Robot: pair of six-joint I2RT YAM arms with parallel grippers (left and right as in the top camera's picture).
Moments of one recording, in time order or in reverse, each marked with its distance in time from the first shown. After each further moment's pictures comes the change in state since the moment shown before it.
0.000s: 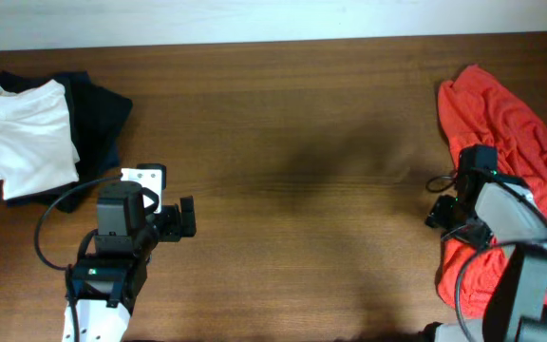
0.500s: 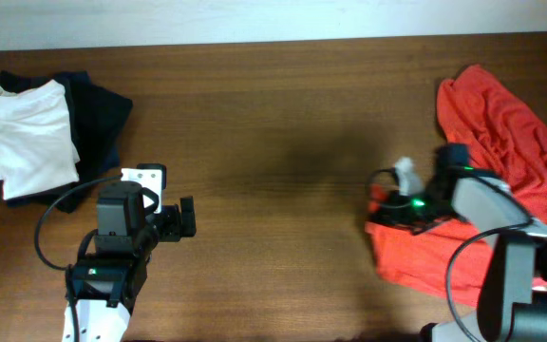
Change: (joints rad) left arm 0.000 0.000 0.000 0.000 0.000 0.000; right arm 0.184 0.054 0.000 0.063 -0.888 -0.490
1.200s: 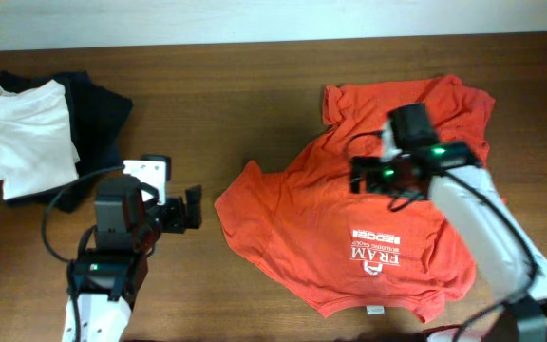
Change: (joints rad) left arm -0.001 0.039 0.004 0.106 0.142 -0.001; right arm 0.229 -0.186 0.275 -0.182 0.568 0.421
